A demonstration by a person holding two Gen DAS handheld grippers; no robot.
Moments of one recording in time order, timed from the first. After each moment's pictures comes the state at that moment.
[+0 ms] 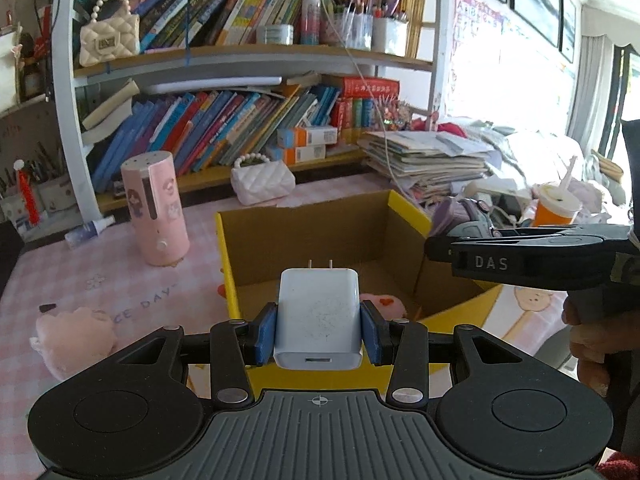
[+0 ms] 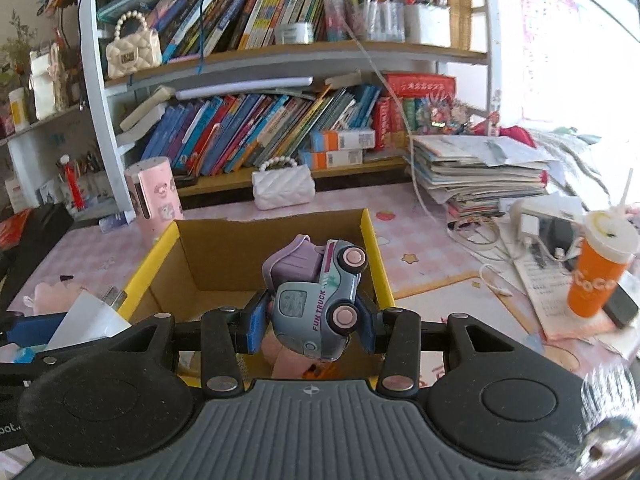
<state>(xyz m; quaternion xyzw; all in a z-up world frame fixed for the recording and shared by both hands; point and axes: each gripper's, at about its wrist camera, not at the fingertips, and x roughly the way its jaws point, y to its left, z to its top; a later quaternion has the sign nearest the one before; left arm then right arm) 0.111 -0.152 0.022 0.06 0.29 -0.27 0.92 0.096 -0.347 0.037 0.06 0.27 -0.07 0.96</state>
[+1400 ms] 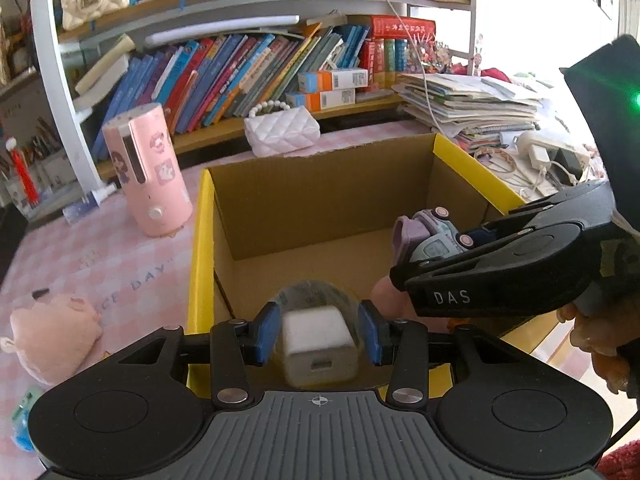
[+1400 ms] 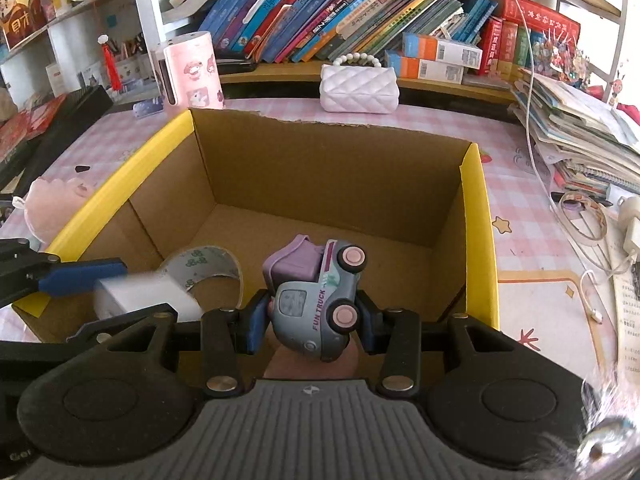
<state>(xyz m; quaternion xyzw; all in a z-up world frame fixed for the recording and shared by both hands) 0.162 -0.204 -0.021 0.11 0.34 -0.20 0.91 0.198 -0.355 -0.020 0.00 0.41 0.07 0.91</state>
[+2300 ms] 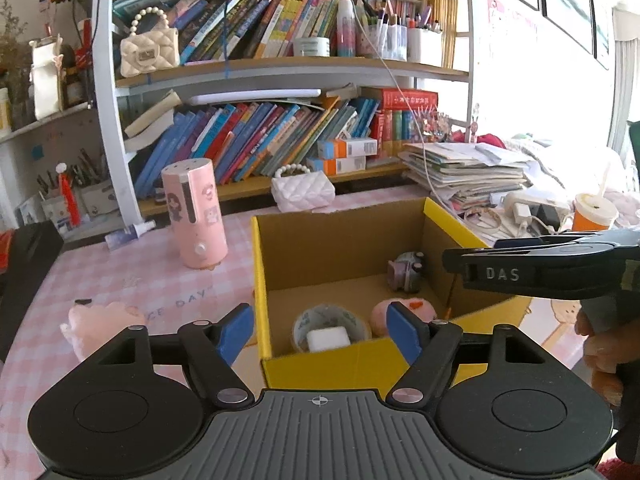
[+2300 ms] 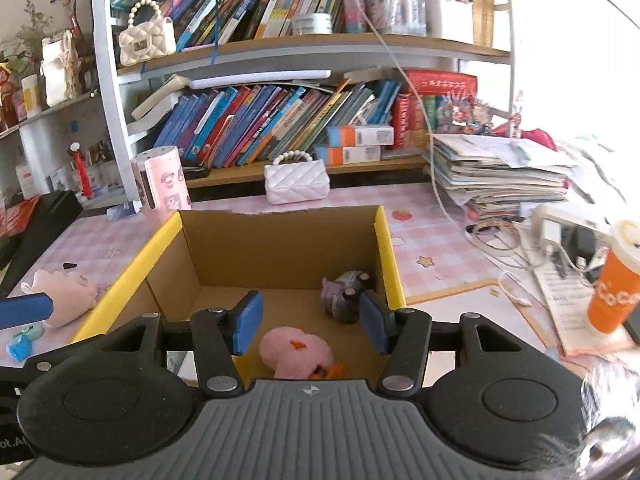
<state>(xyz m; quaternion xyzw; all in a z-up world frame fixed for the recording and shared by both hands) 0.089 -0.156 0.016 0.07 0.26 -0.20 0.94 0.103 -0.351 0.026 0.05 0.26 -0.05 0.96</state>
